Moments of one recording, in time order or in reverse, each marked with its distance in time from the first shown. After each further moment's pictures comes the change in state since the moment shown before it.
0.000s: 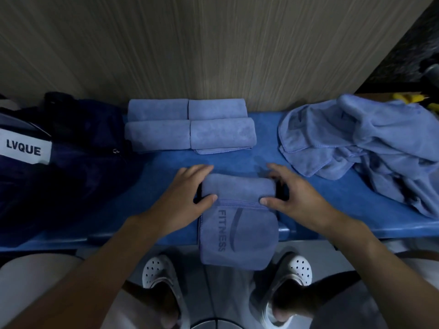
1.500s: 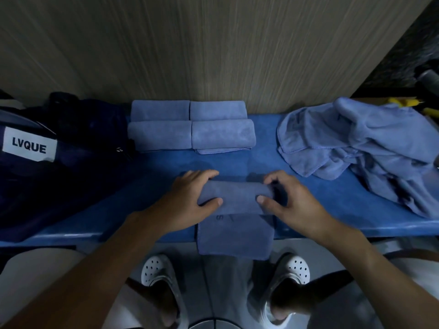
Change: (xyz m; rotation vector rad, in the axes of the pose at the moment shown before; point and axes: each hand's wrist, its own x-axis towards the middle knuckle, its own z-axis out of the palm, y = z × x) left_hand -0.006 0.002 0.001 0.024 0.051 0.125; right_hand -0.015 -0.008 0.010 0.031 0.124 -0.124
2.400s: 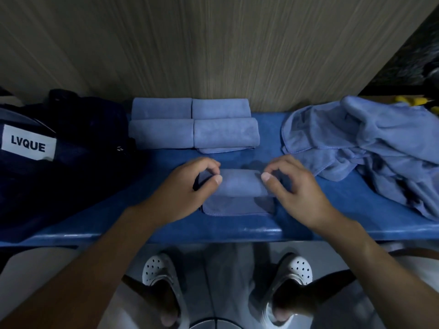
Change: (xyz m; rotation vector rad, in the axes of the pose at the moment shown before) left_hand 0.013 0.006 -0.016 -0.277 0.106 -0.010; right_hand 0.021 -0.009 -0.002 0.025 0.167 -0.163
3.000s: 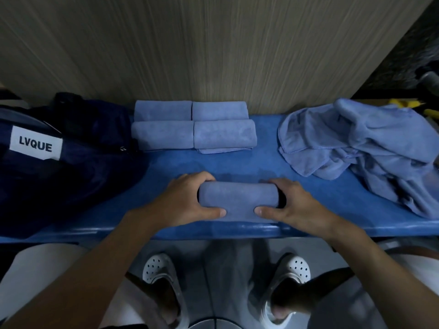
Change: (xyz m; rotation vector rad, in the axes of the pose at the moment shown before) left_hand -0.015 0.003 -0.002 0.202 -0.230 -0.186; right_hand -0.021 0.001 -0.009 -0.075 -0.370 0.380
